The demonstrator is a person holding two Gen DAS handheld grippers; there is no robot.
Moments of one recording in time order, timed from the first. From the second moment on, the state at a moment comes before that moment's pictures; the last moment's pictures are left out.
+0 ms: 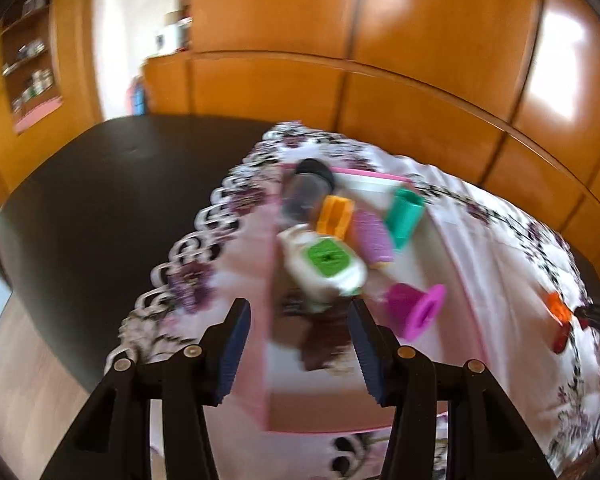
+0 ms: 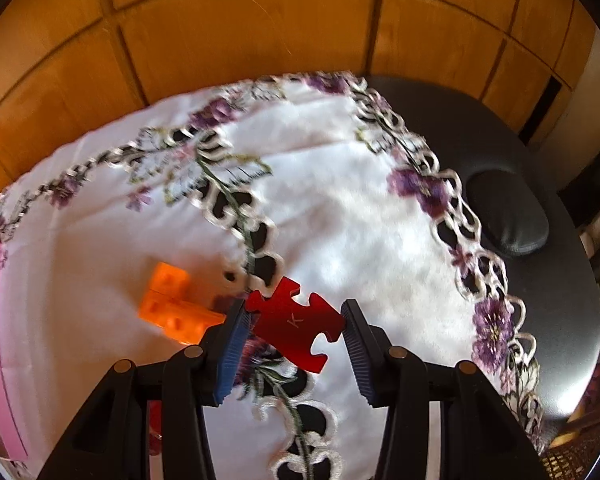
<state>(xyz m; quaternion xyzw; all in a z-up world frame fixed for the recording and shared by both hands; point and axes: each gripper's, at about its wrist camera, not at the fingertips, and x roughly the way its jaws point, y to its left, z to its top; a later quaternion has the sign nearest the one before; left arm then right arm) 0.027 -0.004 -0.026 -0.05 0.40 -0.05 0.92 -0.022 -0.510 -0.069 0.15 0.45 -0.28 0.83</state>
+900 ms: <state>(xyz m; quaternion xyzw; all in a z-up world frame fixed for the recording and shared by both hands) 0.013 0.045 -0.030 -0.10 0.38 -0.03 0.92 0.027 -0.132 -0.079 -0.11 0.49 0.21 0.84</state>
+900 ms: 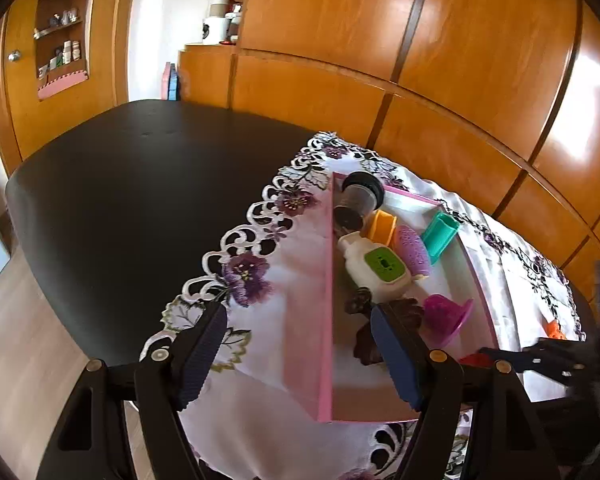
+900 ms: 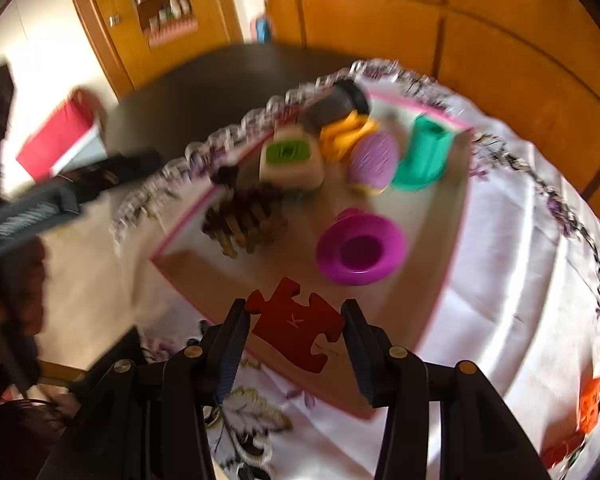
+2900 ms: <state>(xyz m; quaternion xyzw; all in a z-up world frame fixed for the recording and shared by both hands) -0.010 -0.014 -0.004 -0.01 0.35 -0.07 0.93 0.031 -0.216 -0.031 -0.01 0.39 0.03 0.92</state>
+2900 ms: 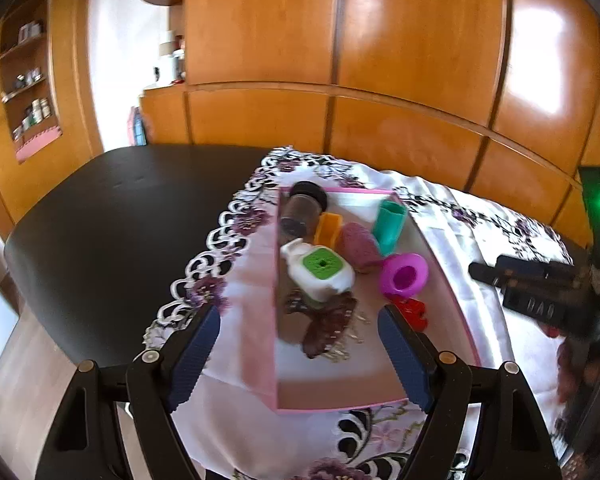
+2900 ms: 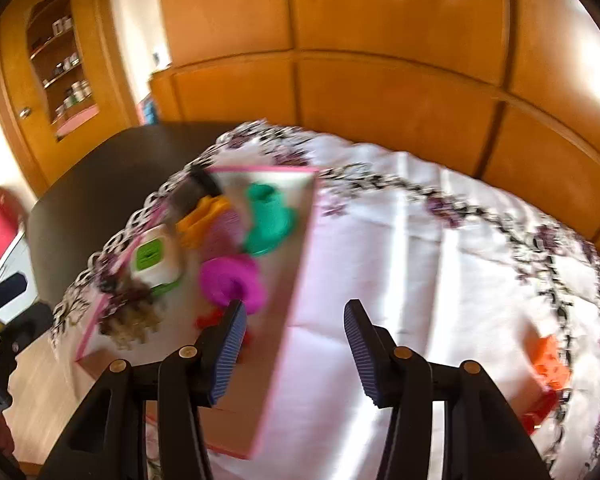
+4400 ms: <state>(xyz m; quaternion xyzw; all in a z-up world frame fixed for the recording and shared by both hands) -0.007 -0.376 -0.059 0.21 0.39 -0.47 0.76 -0.050 -0.531 -0.023 0.30 0.29 -0.30 0.86</state>
